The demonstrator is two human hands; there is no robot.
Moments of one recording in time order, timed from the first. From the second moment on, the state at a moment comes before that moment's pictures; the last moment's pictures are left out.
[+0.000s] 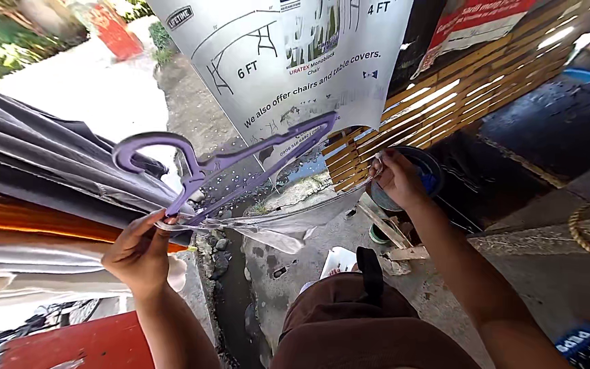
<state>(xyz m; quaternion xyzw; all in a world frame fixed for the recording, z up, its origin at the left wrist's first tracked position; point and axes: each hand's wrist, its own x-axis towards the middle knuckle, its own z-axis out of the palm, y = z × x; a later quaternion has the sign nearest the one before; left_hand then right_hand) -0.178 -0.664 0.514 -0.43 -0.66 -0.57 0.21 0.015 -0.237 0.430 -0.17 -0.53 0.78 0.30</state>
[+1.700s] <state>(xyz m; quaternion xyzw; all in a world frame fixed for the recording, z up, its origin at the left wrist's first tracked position) -0.161 -0.694 0.569 -0.29 -0.70 -0.60 0.25 -0.050 -0.291 0.700 0.28 -0.84 0.18 0.42</state>
